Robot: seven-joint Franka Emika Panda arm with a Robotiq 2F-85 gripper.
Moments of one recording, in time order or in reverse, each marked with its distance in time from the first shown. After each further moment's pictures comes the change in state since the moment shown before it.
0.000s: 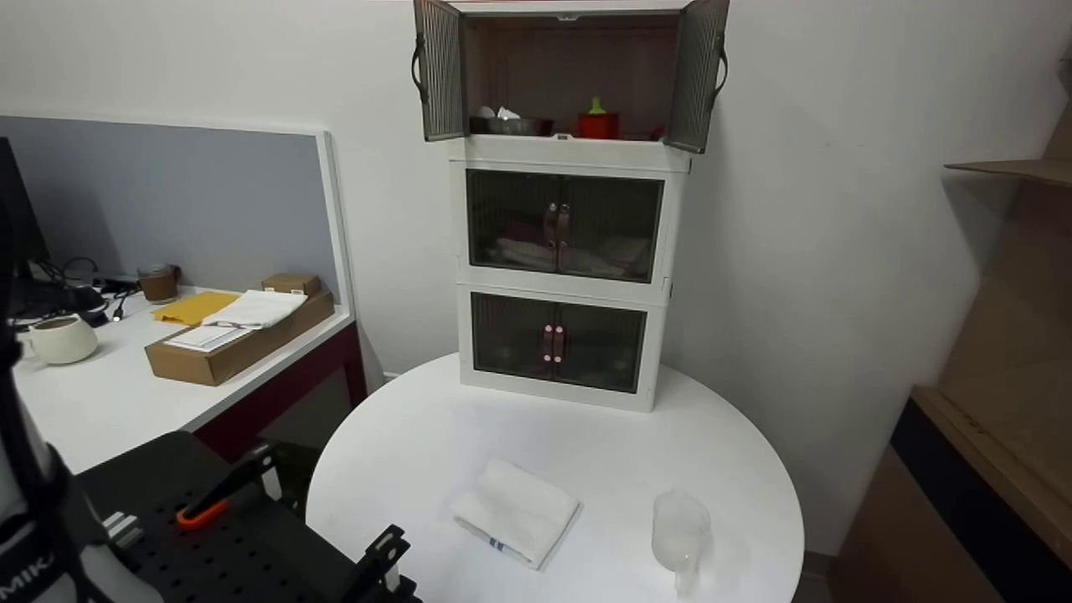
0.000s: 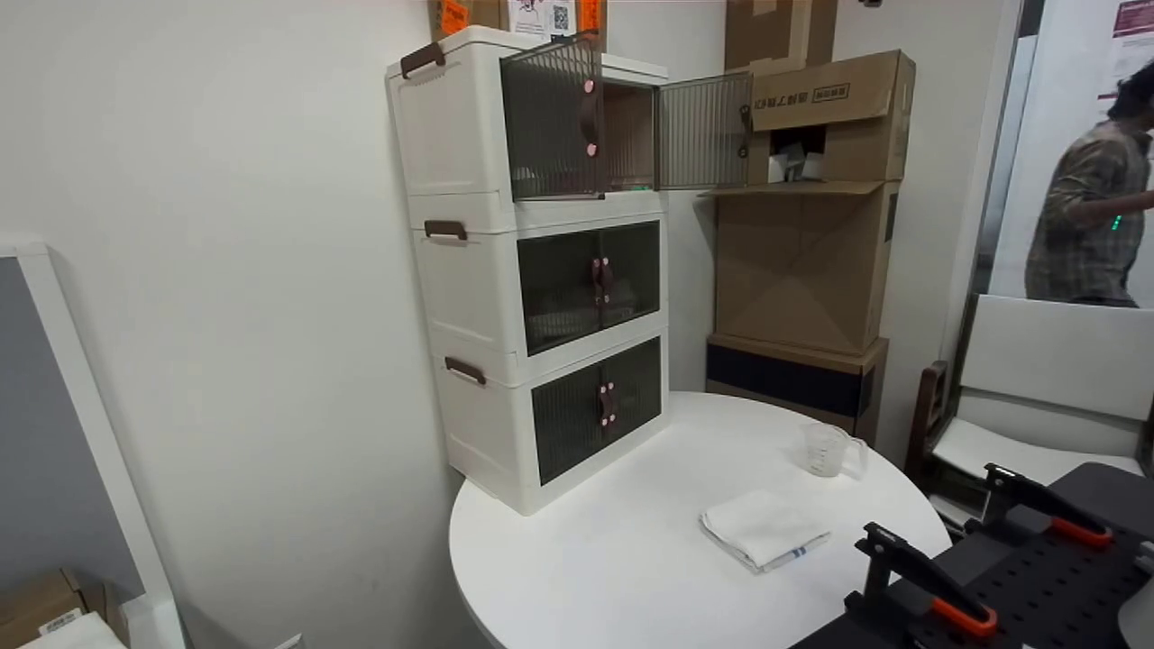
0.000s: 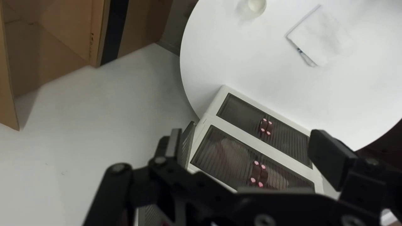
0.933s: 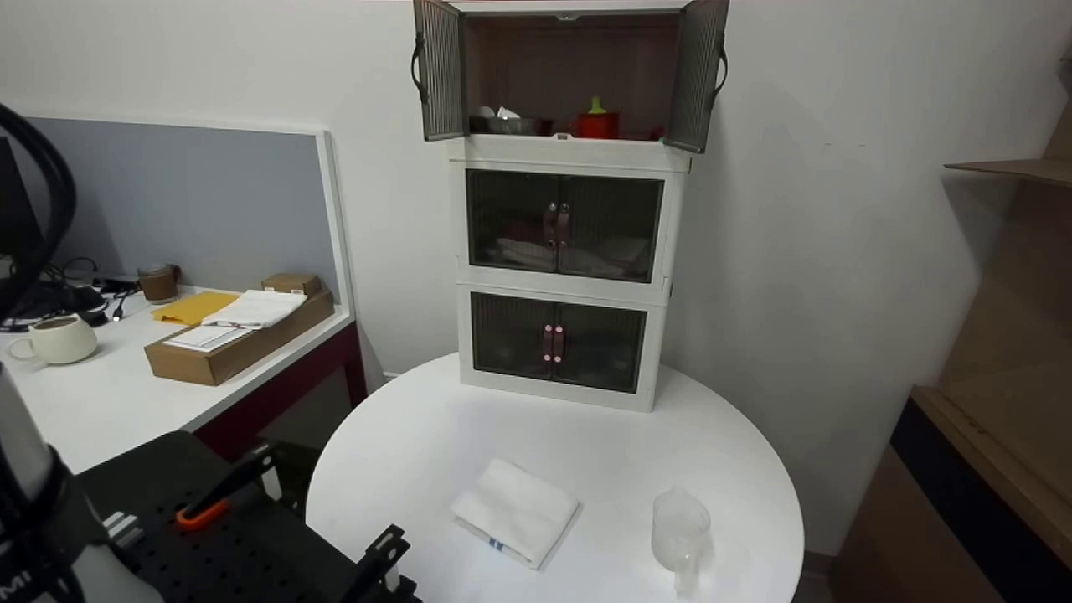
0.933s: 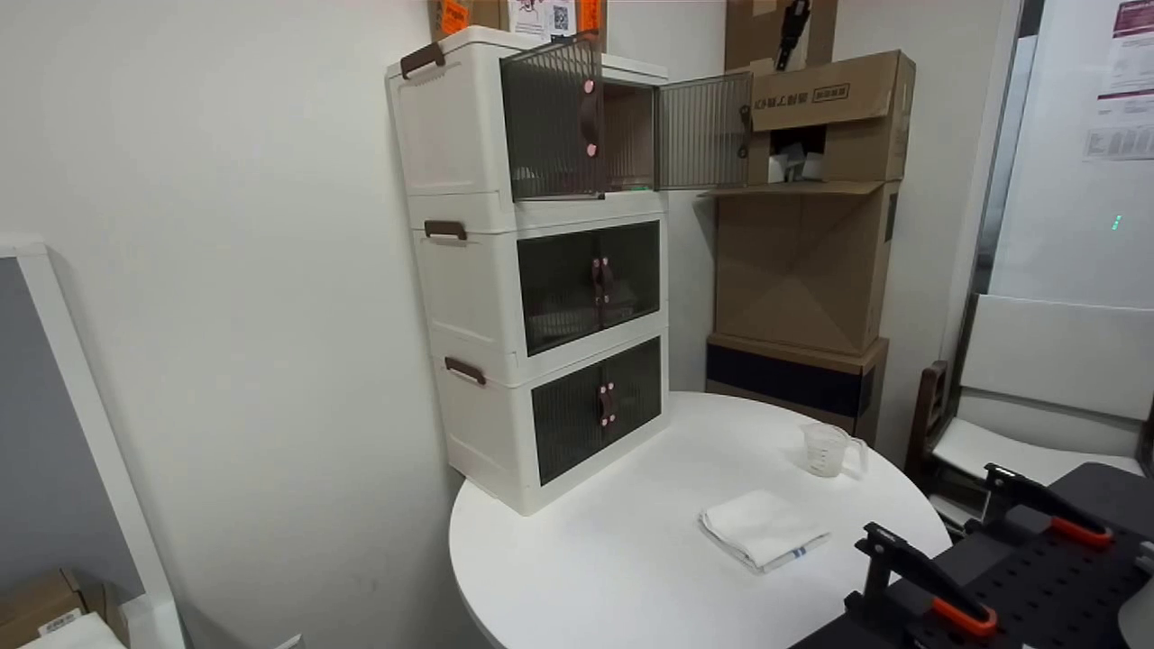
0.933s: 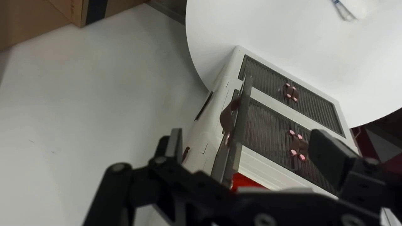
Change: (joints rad) arm -0.258 0.551 0.167 0.508 0.322 -0.016 -0.134
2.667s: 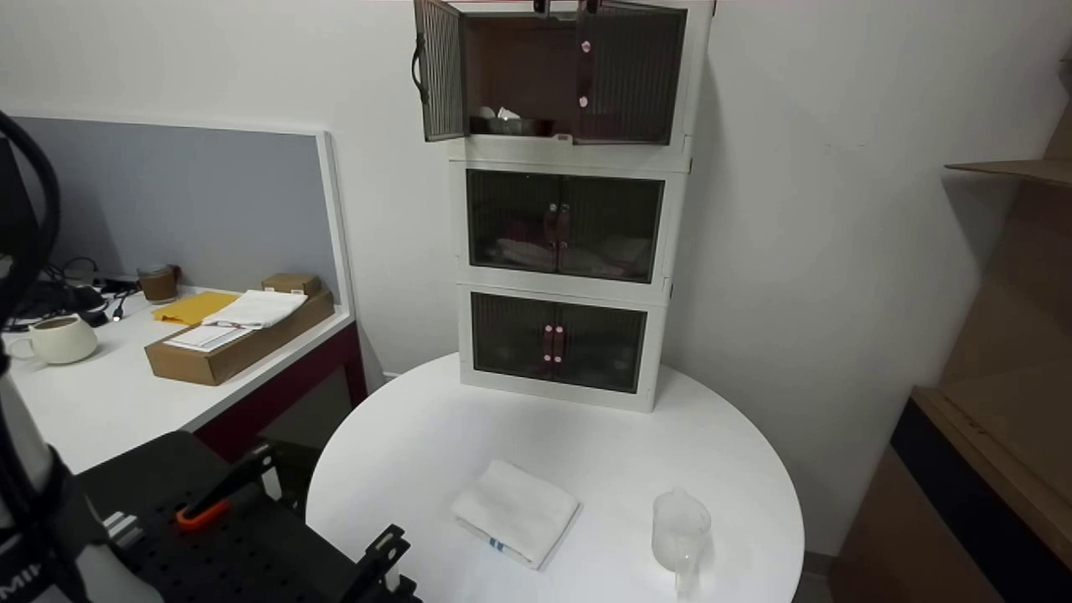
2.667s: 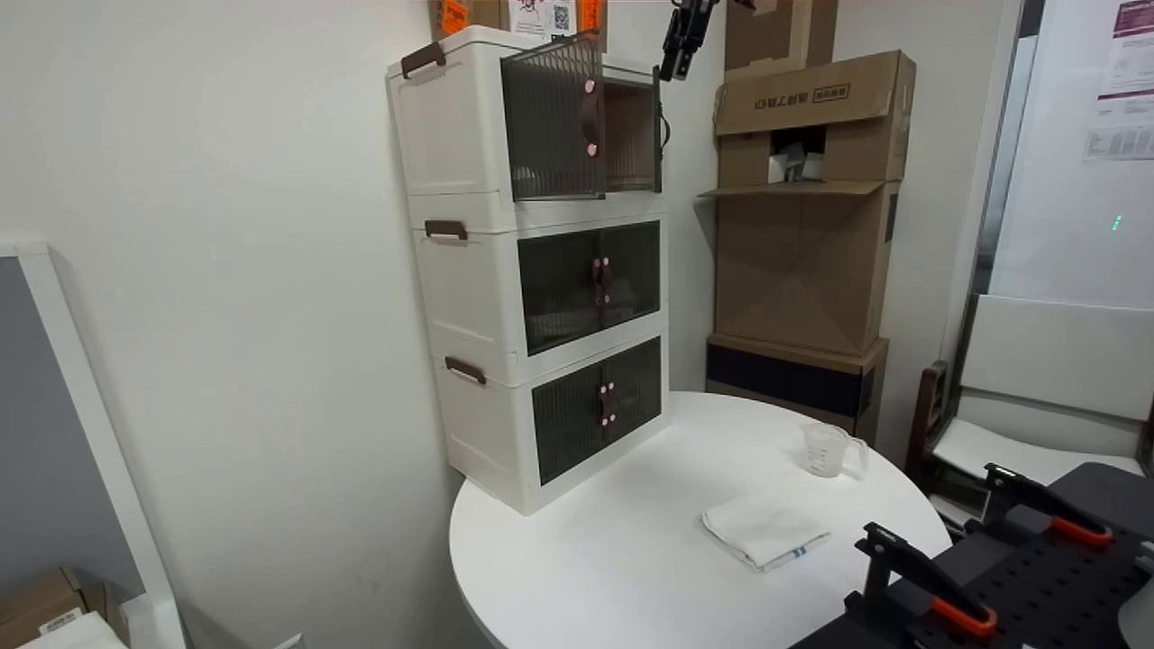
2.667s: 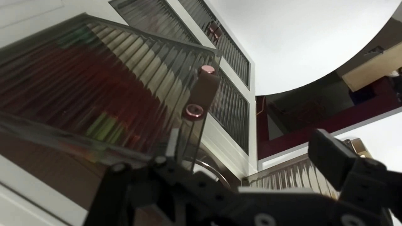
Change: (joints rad) arm 0.089 -0.081 0.251 -0.138 0.014 -0.030 -0.104
